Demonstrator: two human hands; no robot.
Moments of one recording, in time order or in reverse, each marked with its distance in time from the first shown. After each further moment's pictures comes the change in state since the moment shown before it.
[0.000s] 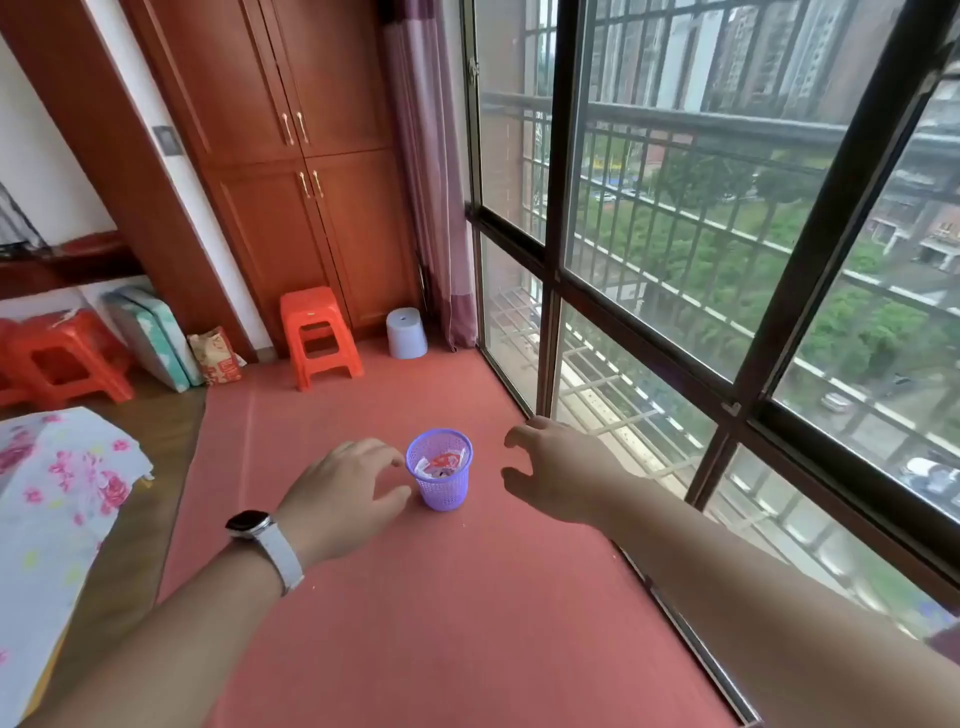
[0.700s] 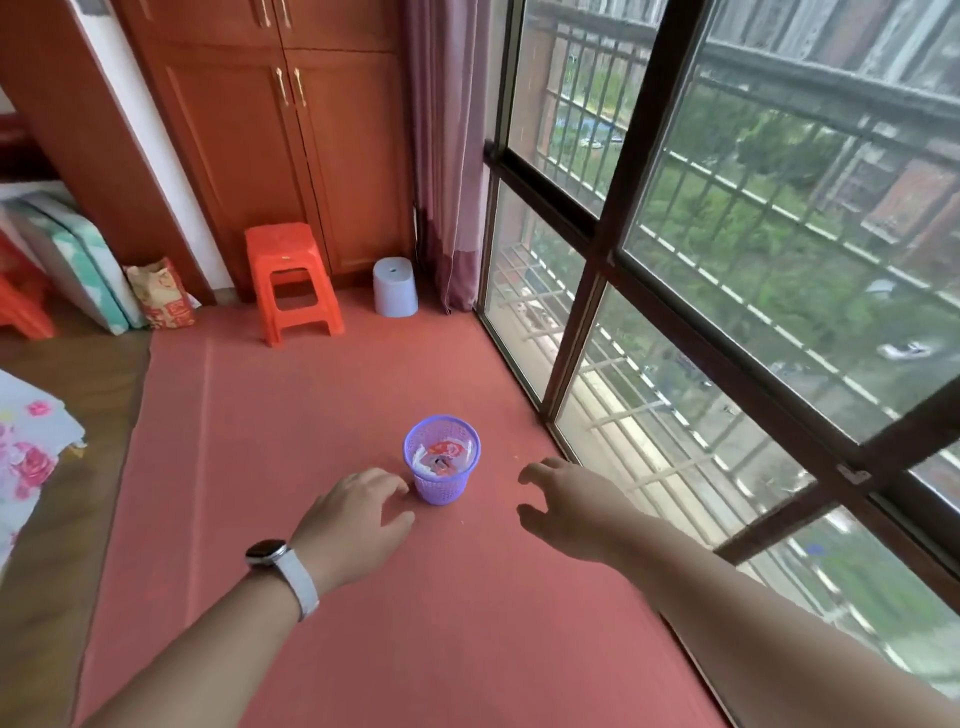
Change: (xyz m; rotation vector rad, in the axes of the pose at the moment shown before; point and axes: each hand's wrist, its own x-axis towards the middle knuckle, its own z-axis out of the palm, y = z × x) left_hand 0.157 -0.213 0.074 -0.223 -0.125 -0.105; right_hand 0.225 -0.006 0.119 -0.061 -0.243 0.157
